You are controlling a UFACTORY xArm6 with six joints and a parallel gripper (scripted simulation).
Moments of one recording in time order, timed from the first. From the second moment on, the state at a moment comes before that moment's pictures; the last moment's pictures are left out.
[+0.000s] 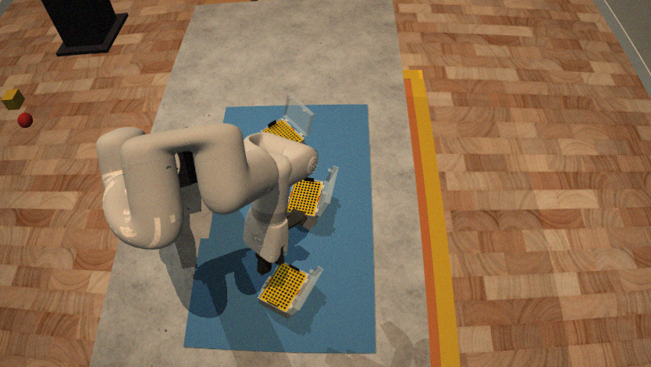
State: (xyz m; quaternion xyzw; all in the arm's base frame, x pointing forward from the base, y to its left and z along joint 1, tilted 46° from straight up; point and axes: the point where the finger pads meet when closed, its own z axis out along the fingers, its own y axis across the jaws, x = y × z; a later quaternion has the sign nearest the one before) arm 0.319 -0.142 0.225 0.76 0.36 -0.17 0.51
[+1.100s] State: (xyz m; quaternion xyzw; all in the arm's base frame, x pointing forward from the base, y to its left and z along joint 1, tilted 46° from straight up) arm 0.446 -0.141 0.294 0.91 0.01 0.11 0.41
